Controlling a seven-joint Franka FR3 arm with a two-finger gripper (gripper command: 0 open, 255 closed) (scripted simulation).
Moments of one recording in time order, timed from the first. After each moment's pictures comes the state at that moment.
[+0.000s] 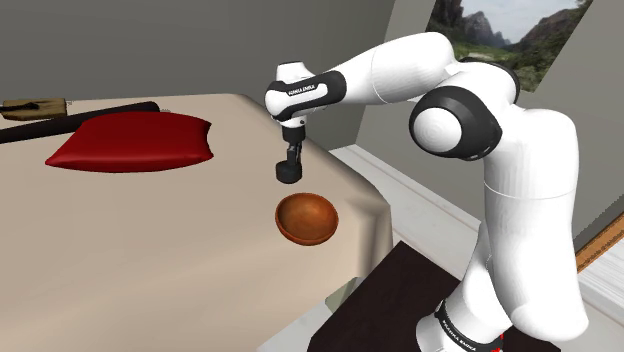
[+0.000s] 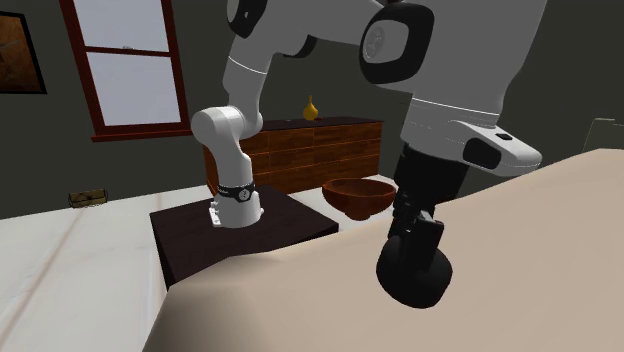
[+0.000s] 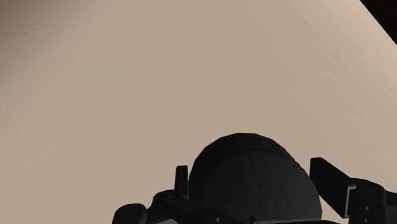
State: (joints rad) arm 0.45 0.48 -0.54 -1.63 0.17 1.89 -0.79
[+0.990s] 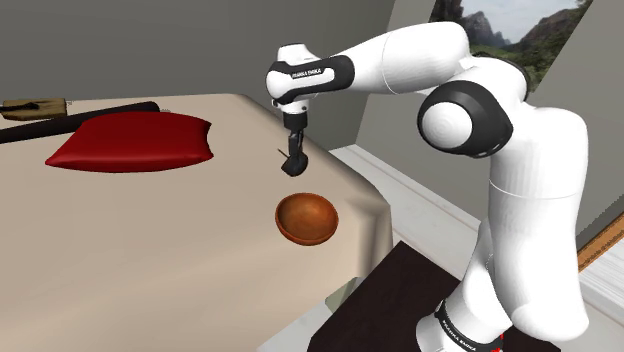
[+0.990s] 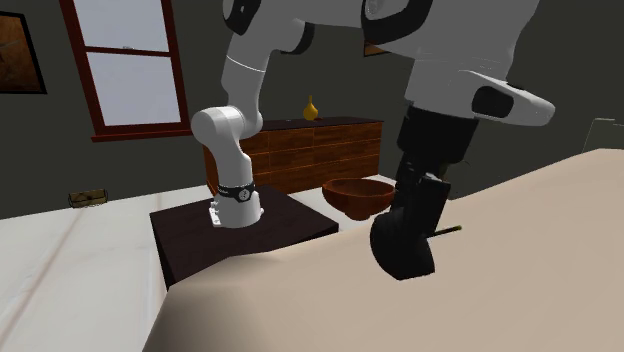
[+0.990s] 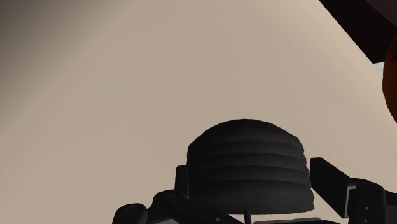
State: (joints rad) arm 0.45 0.44 -0.55 -1.57 0.15 1.79 -0.78
